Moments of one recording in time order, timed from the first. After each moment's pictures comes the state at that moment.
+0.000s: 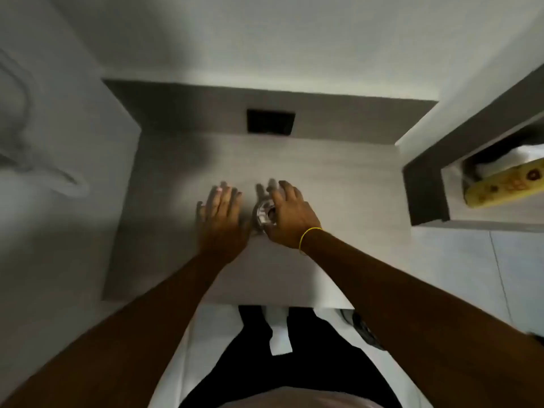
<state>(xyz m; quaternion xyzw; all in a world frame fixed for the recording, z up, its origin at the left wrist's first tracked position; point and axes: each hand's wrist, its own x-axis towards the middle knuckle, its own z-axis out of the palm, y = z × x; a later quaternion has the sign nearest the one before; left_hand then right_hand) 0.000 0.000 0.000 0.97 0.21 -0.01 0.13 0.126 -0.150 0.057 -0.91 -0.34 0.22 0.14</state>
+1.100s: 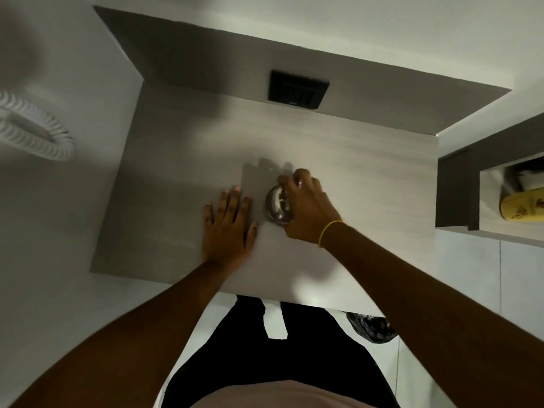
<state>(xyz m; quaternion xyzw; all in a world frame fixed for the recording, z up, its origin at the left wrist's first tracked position) -0.027 -0.016 -0.069 0.96 0.24 -0.03 0.13 0.148 -0.146 0.040 -0.88 -0.39 0.25 0.08</state>
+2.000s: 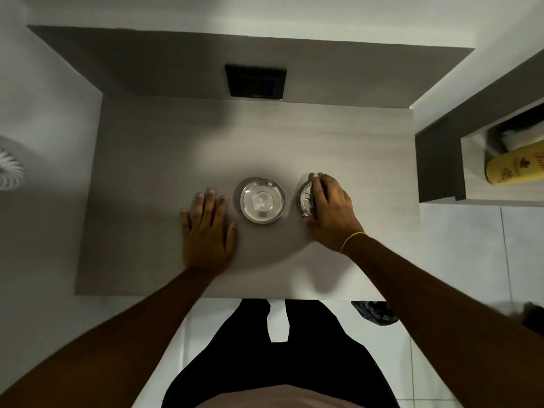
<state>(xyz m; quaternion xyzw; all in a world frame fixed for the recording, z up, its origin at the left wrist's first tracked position) -0.028 -0.018 -0.067 0.96 0.24 0.01 0.11 0.166 -0.249 0.001 -0.93 -0.30 0.20 0.10</state>
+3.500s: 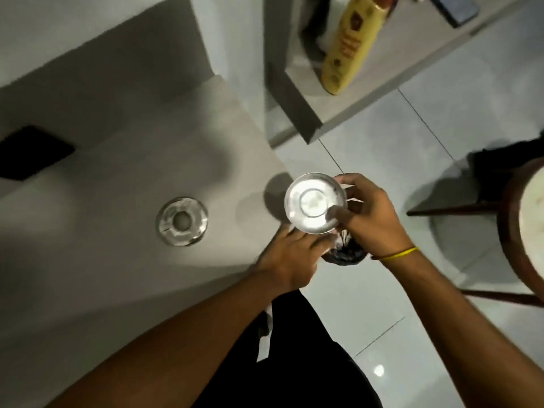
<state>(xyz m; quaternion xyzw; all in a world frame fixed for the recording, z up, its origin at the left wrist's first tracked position) 0.101 -0.343 -0.040 0.90 -0.40 -0.14 0.11 0.135 -0.524 0.041 -0.80 0.18 0.11 0.55</state>
